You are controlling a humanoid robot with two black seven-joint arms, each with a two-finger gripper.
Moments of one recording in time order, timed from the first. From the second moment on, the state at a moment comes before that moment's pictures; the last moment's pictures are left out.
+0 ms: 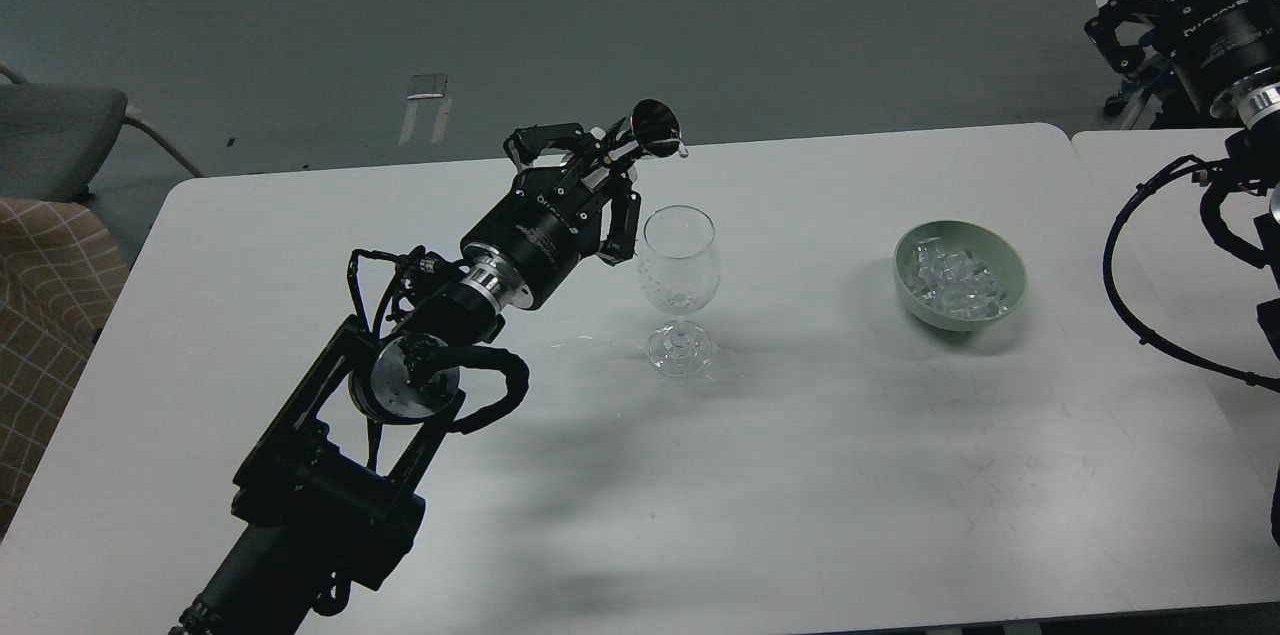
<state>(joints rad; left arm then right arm) -0.37 -0.02 -1.16 -1.41 0.38 -0.01 0.16 0.69 -0.38 1.43 0.75 -0.24 0.42 0.00</state>
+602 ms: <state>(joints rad) -0.37 0.00 -1.16 -1.40 0.42 -0.07 0.16 0.68 -0.39 1.43 0.75 -0.24 0.42 0.00</state>
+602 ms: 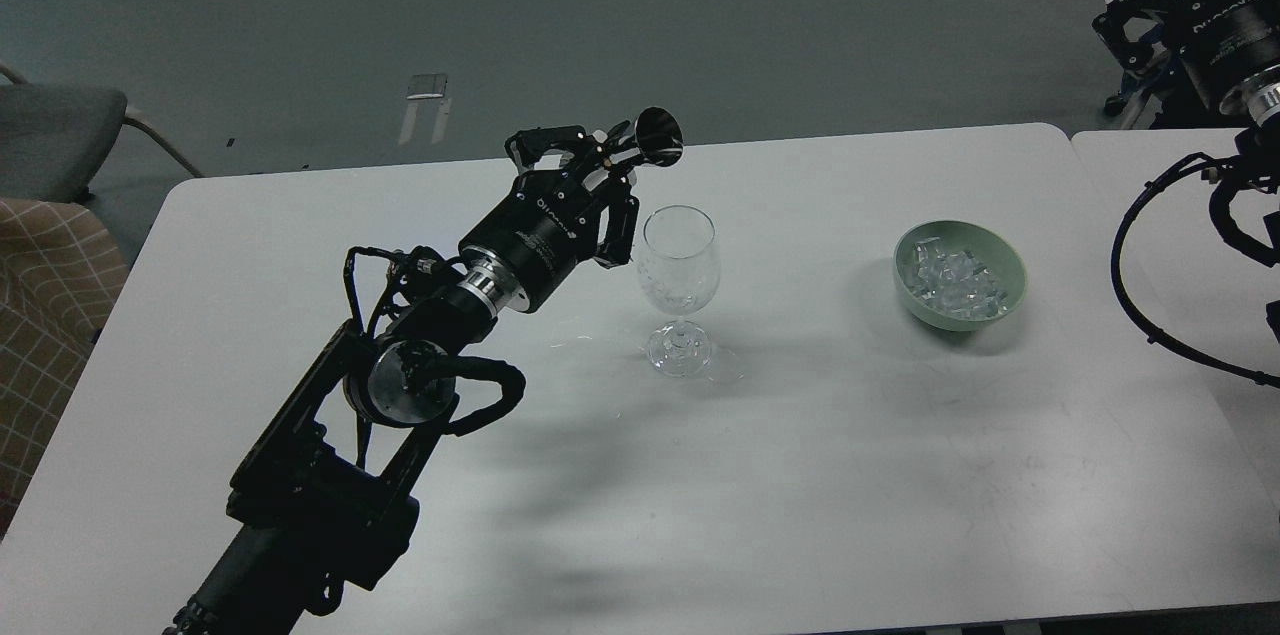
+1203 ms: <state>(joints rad) -0.37 0.02 -1.16 -1.38 0.50 -0.13 0.16 0.68 -0.39 1.43 0.75 -0.24 0.42 0.00</state>
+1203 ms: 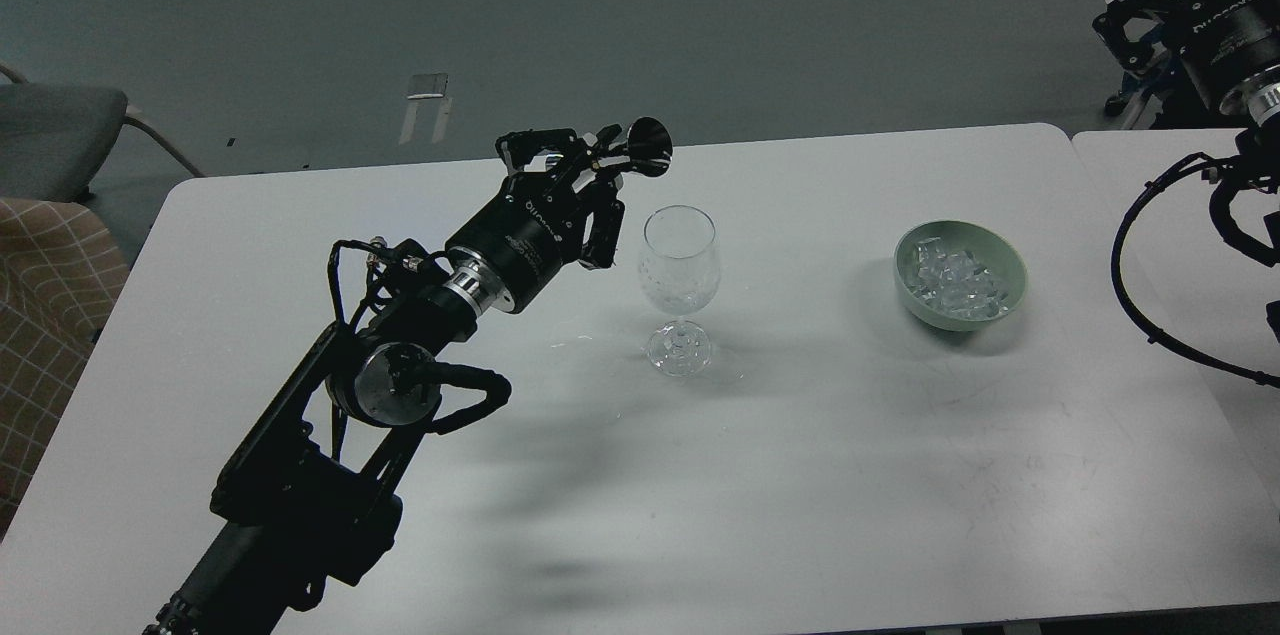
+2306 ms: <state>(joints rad) -0.38 0.04 -1.16 -1.37 0.70 -0.21 0.16 0.68 -0.40 1.43 0.75 -0.24 0.42 0.00</state>
